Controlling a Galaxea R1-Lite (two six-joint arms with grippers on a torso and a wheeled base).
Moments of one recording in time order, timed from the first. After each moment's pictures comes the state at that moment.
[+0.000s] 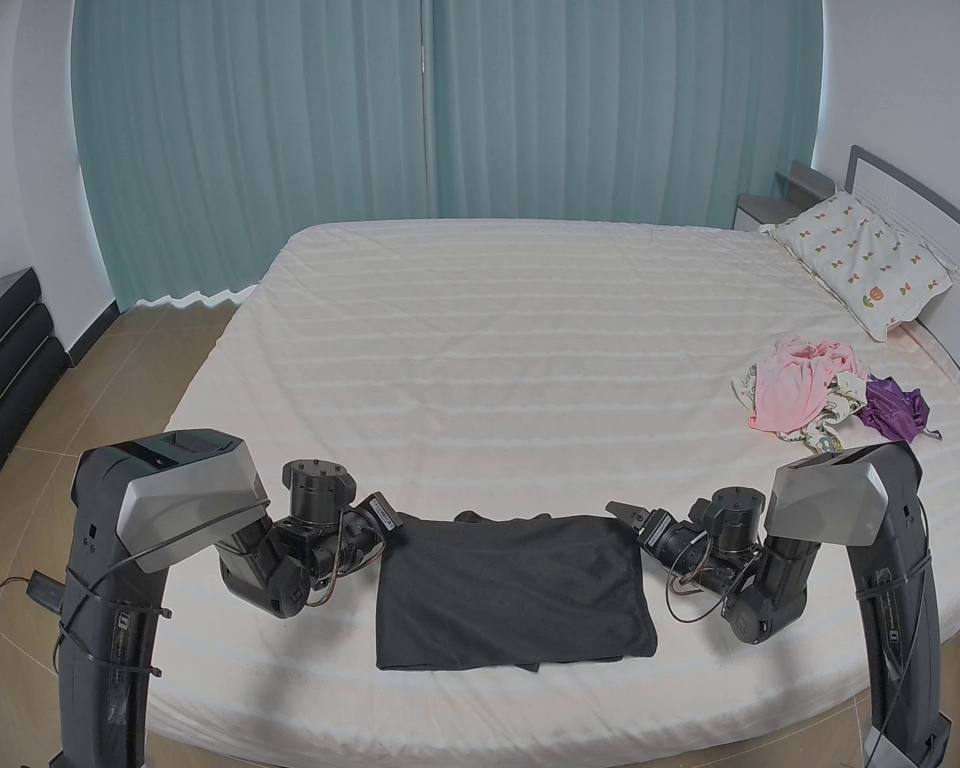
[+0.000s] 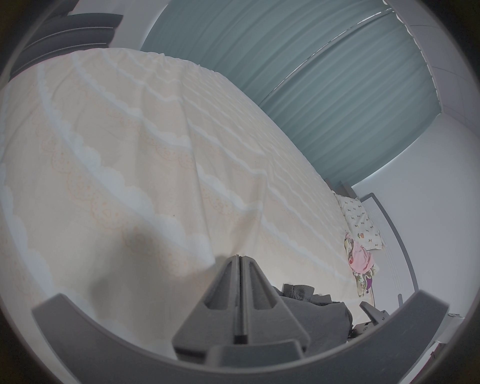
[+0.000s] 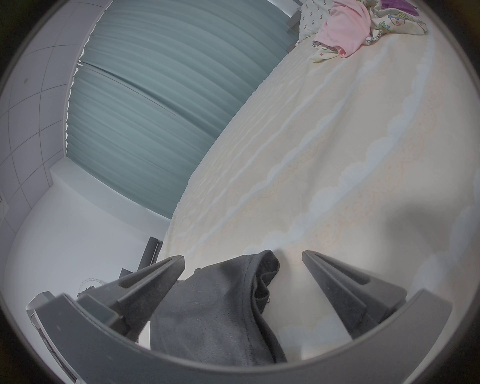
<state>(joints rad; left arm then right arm) -0.31 2.50 -1.00 -1.03 -0.03 -0.83 0.27 2.59 -0.78 -1.49 0.17 0.87</state>
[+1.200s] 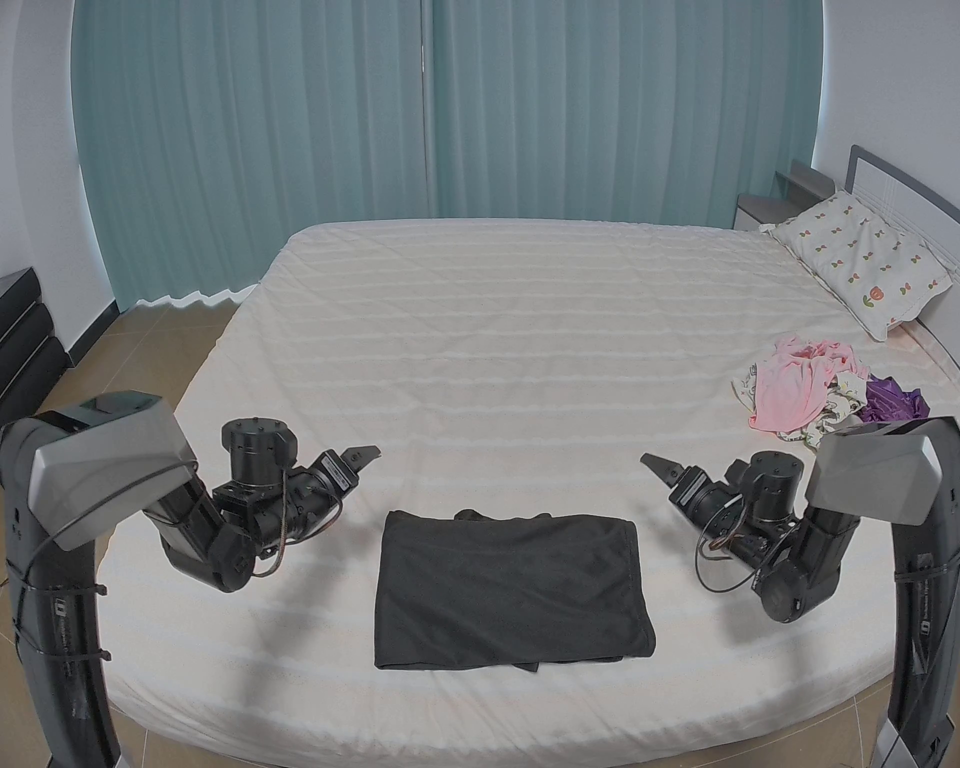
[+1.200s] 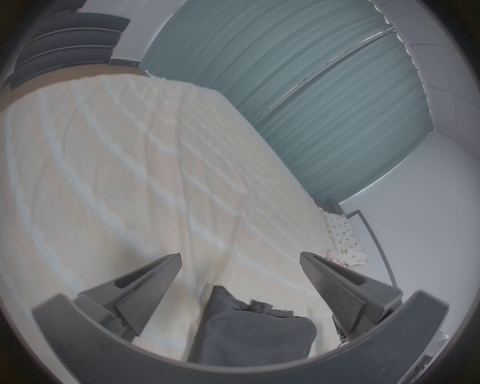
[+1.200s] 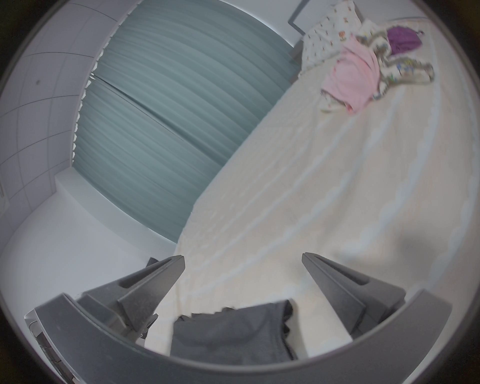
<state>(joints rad) -0.23 2.30 -0.88 -1.02 -0.10 -0.85 0.24 2.43 -0.71 -1.51 0.09 0.86</state>
